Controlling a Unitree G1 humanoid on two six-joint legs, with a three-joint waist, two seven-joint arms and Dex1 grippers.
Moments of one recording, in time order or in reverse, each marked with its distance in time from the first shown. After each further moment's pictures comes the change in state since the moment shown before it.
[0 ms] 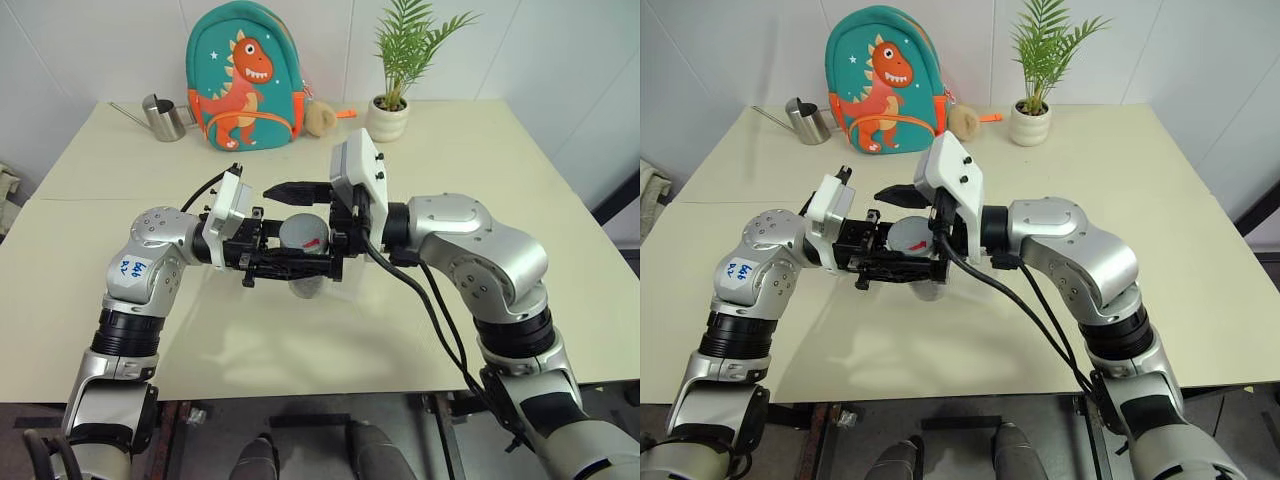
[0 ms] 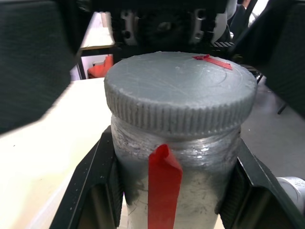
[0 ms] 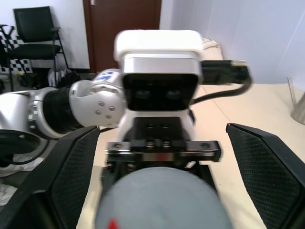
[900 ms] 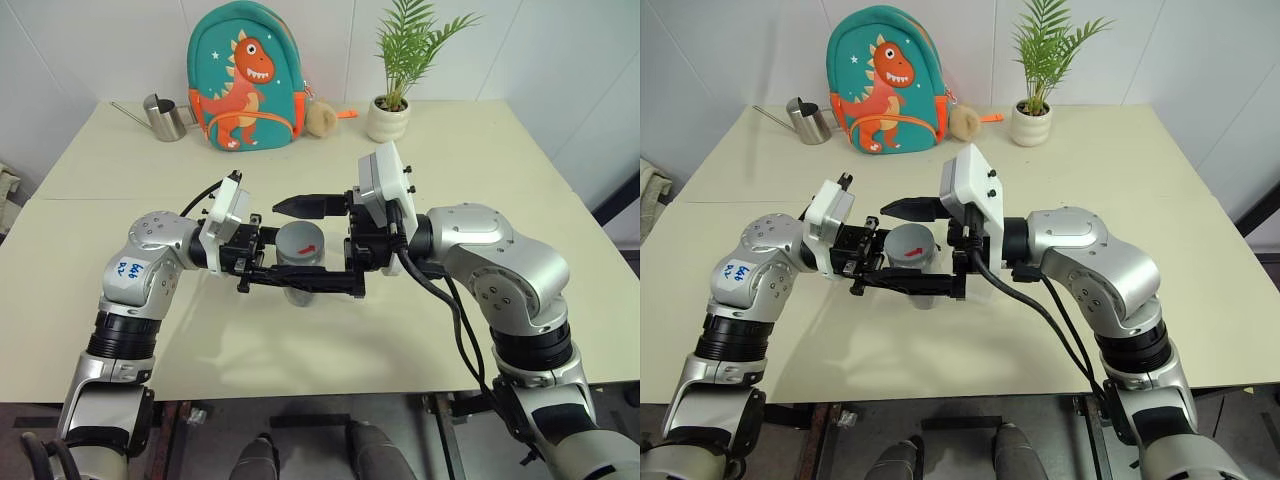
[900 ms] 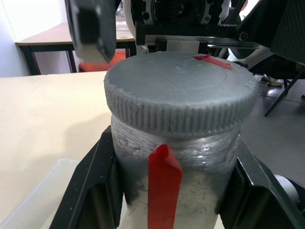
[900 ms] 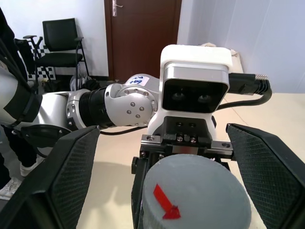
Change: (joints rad) left arm 0.016 0.016 0.001 -0.002 -0.009 0.042 -0.027; right arm 0.067 -0.054 -0.047 -0.086 0.091 -0.010 0.076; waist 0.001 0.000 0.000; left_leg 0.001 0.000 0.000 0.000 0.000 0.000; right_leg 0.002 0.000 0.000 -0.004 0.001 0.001
